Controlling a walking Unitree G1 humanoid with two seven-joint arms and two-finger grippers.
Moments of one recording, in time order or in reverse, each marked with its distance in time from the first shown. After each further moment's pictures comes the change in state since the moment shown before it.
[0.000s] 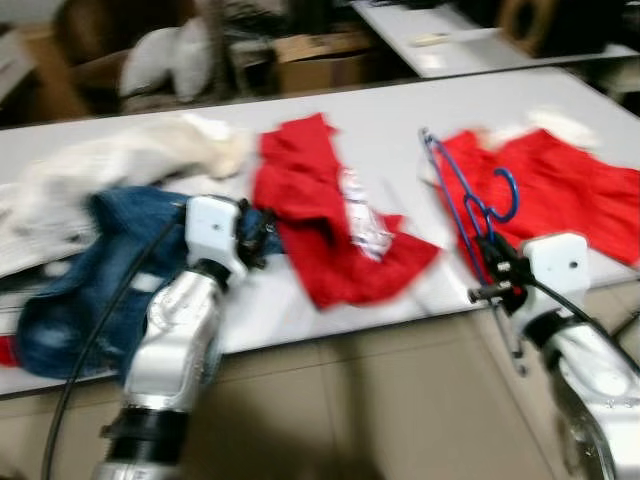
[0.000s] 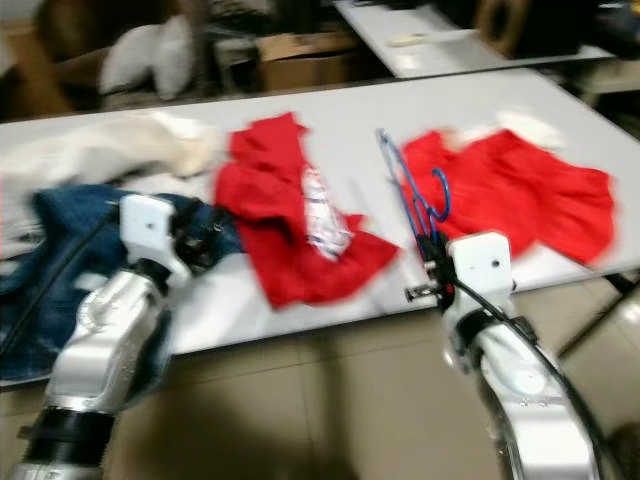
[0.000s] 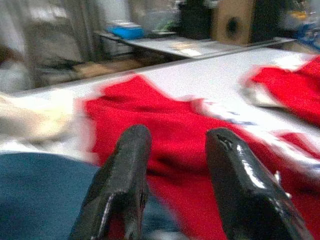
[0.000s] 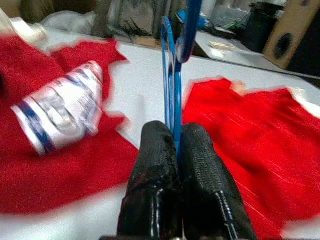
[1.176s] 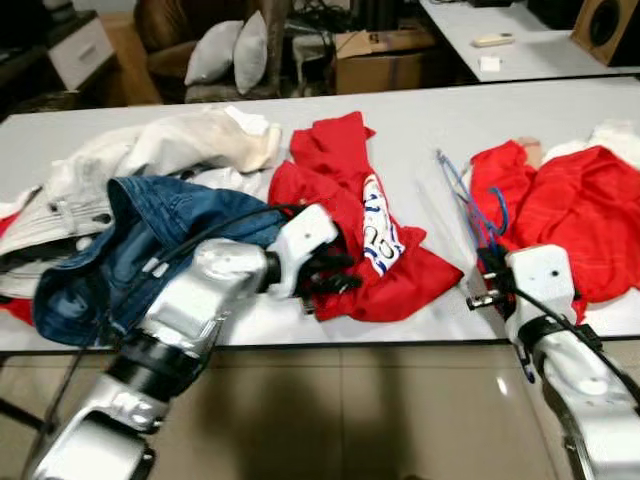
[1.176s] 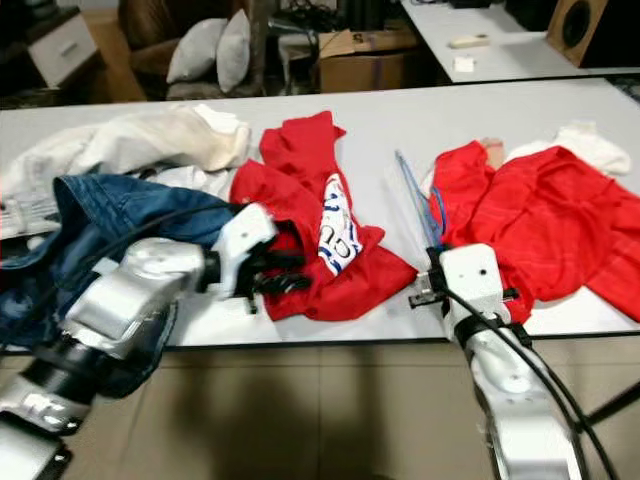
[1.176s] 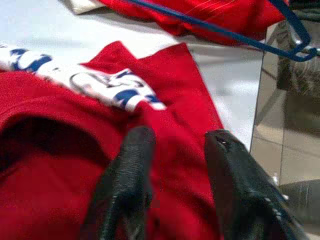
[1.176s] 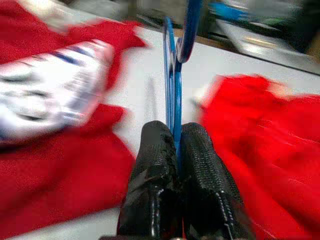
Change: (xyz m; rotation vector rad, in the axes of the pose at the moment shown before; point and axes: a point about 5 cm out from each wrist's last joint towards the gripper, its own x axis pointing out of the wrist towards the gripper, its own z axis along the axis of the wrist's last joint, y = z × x) left arm 0.021 -0.037 0.016 0.214 0.371 -0.847; right arm 0.009 0.002 -0.015 -0.039 0.025 0.004
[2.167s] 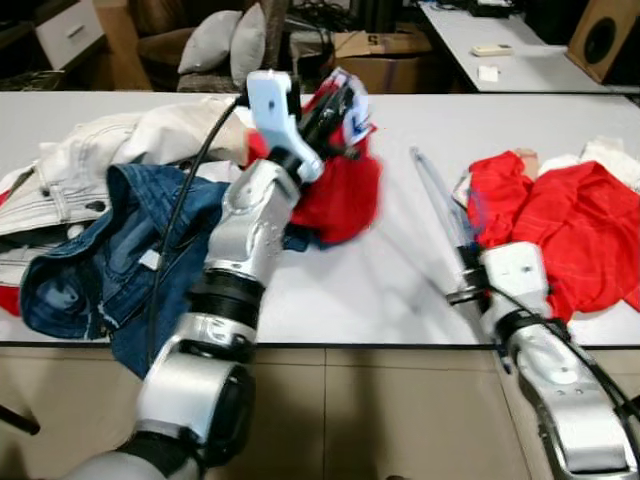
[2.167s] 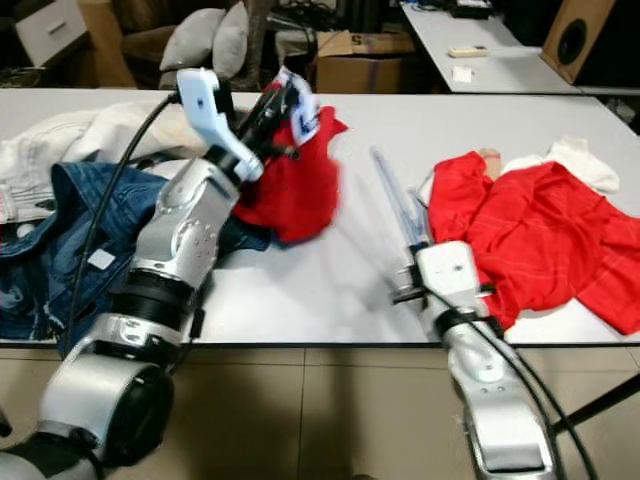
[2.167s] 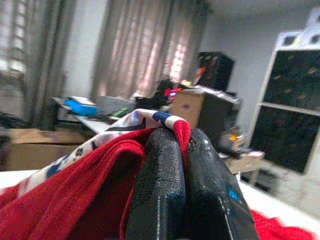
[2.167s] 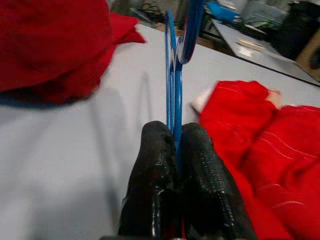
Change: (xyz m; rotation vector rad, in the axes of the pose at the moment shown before) left arm 0.014 0.052 0.106 -0.281 -0.856 0.523; right arm 0.017 0.008 -0.010 -0.018 0.026 -0.094
